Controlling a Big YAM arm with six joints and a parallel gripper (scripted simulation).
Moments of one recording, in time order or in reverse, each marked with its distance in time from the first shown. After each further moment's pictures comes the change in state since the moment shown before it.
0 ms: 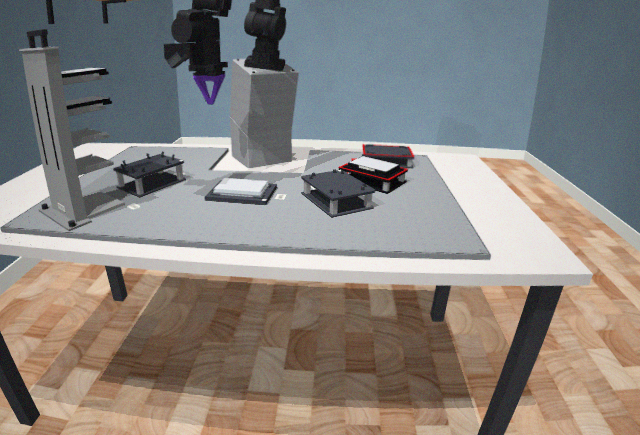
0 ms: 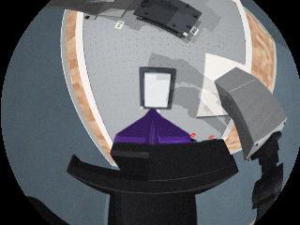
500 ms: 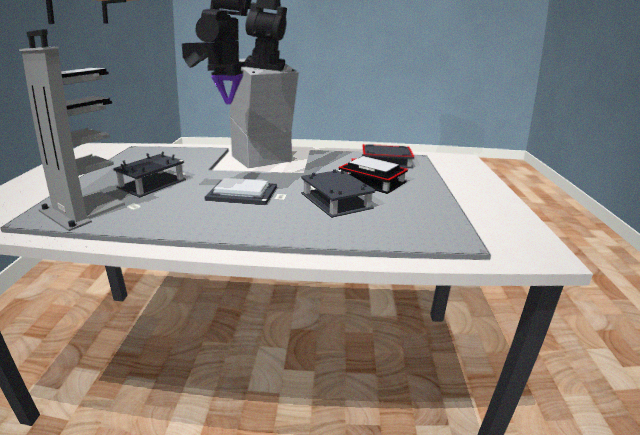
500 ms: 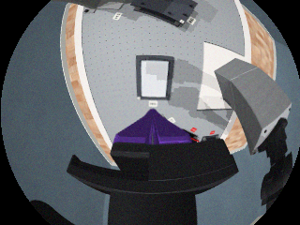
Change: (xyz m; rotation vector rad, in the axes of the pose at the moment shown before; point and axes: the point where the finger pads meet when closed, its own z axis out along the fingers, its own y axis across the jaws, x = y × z) arm 0.043 -0.009 0.000 0.001 -0.002 0.000
